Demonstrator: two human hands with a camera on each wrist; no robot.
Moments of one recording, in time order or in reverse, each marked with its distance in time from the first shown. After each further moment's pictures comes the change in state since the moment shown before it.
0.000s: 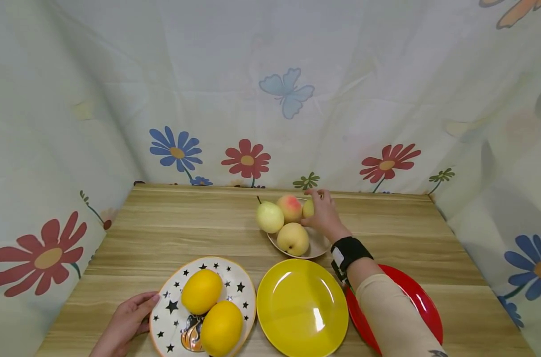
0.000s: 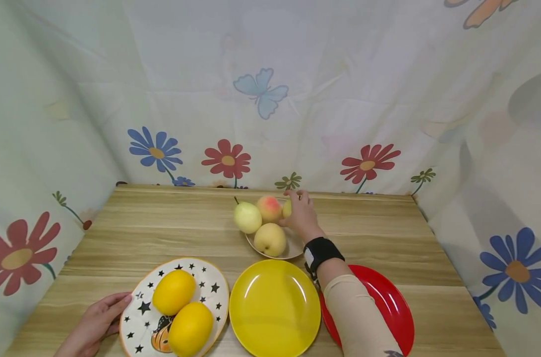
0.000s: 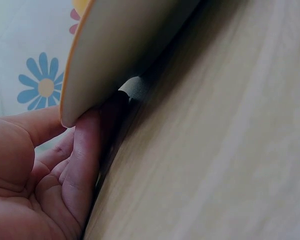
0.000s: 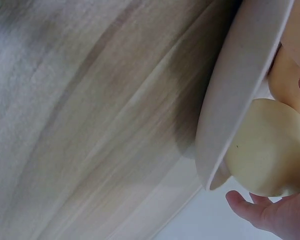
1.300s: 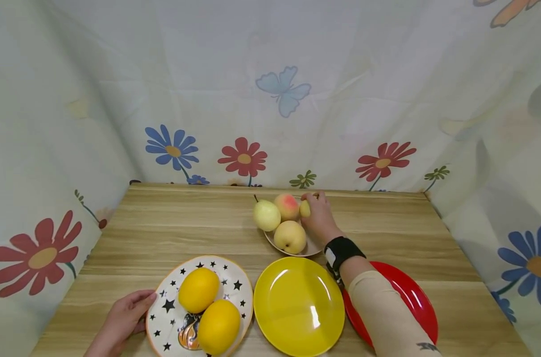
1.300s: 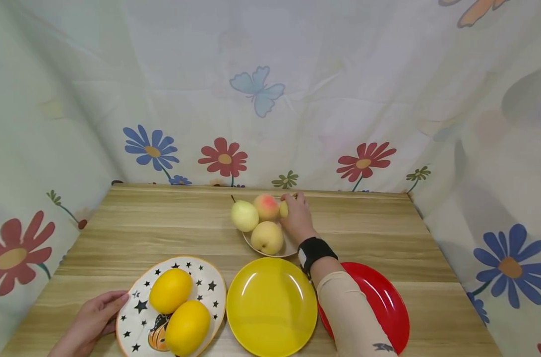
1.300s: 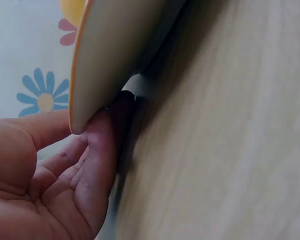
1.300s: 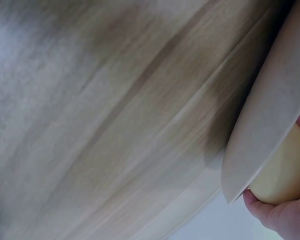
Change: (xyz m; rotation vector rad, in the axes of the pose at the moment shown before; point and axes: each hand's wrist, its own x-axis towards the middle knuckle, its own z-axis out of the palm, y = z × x) left_hand -0.003 0.007 0.000 0.075 -0.017 0.019; right_hand 0.001 0.009 0.014 -0.010 0.046 0.018
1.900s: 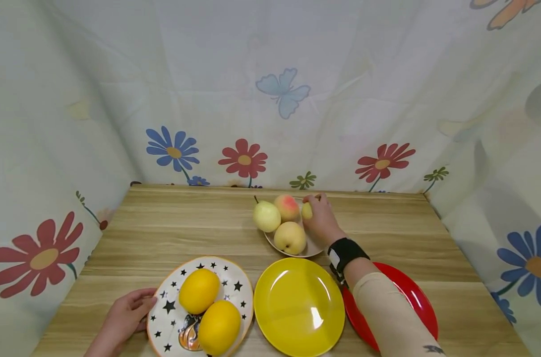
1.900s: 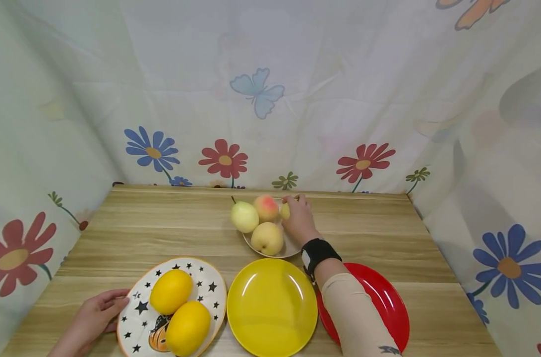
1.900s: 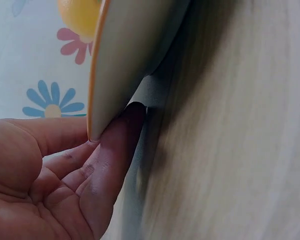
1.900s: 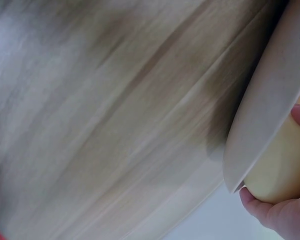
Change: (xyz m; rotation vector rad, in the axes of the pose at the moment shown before) left_hand -0.010 0.014 0.002 0.065 0.018 0.043; right_hand -0.008 -0.002 -0.010 0.012 -0.026 -0.013
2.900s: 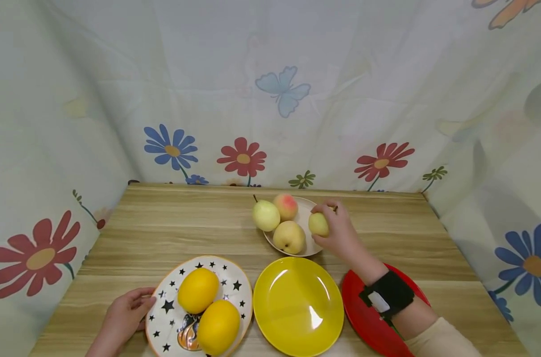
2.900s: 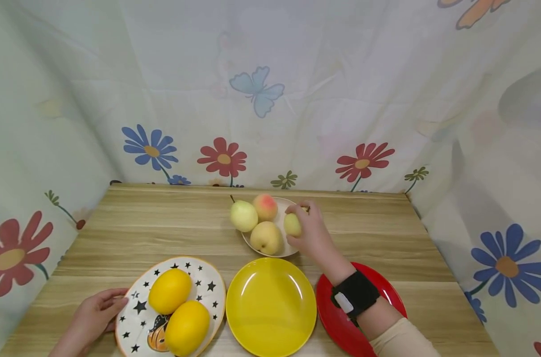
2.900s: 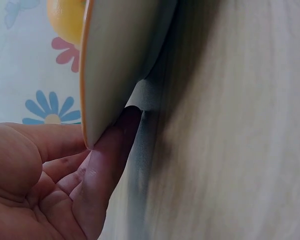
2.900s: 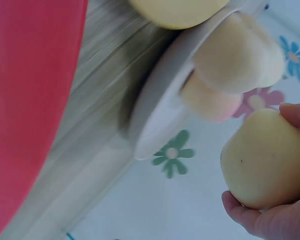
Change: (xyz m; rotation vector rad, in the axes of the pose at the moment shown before) left_hand -0.004 0.000 0.003 0.115 0.042 0.093; right_hand -0.081 -0.030 -0.054 0.045 0.077 -0.188
